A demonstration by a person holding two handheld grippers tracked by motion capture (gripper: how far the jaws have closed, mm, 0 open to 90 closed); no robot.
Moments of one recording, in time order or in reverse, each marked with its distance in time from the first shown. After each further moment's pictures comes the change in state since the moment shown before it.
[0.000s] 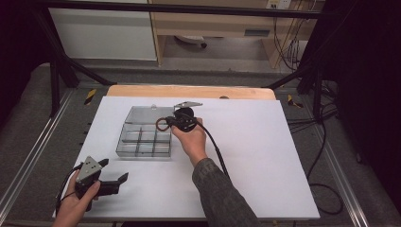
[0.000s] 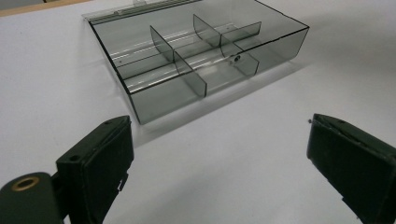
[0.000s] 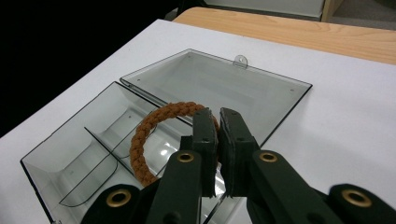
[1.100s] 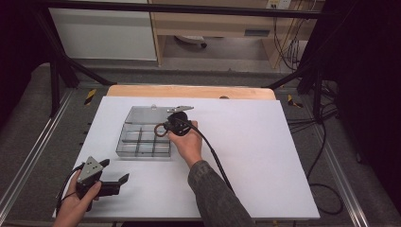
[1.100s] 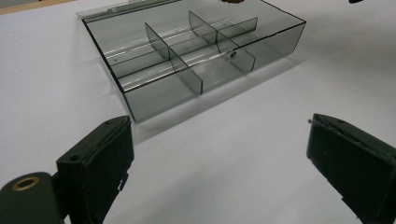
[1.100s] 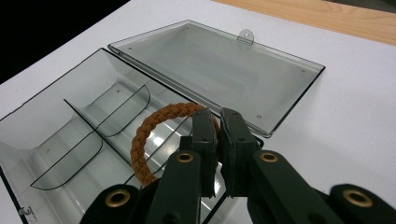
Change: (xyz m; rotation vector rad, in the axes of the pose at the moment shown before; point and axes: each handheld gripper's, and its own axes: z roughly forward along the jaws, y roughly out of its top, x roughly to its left) left arm -0.001 0.000 0.001 0.013 -0.010 0.015; right arm 0.010 -0.011 0.018 0.076 -0.043 -0.070
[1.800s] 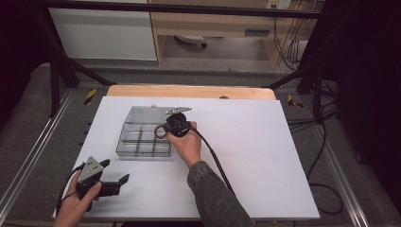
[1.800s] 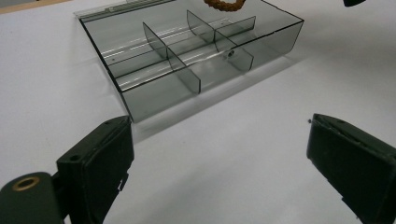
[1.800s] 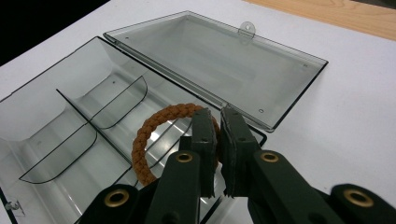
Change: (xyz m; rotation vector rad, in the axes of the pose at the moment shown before) left arm 0.000 0.000 0.000 0.003 -0.004 0.005; right arm 0.002 -0.003 0.004 0.020 -0.013 -0.024
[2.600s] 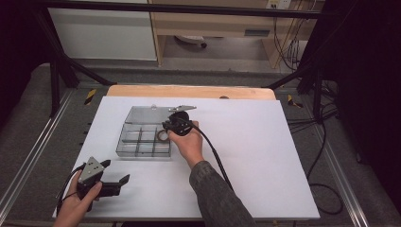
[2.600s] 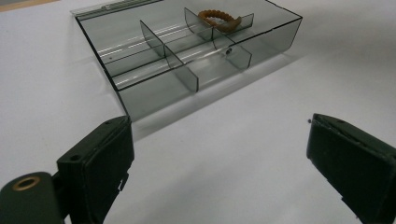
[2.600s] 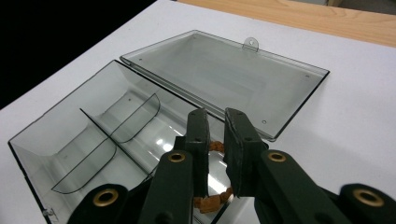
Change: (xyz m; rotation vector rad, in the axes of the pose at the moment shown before) left arm -0.001 0.000 0.001 0.009 -0.005 0.007; right arm -0.003 0.004 -0.011 -0.050 0.049 0.056
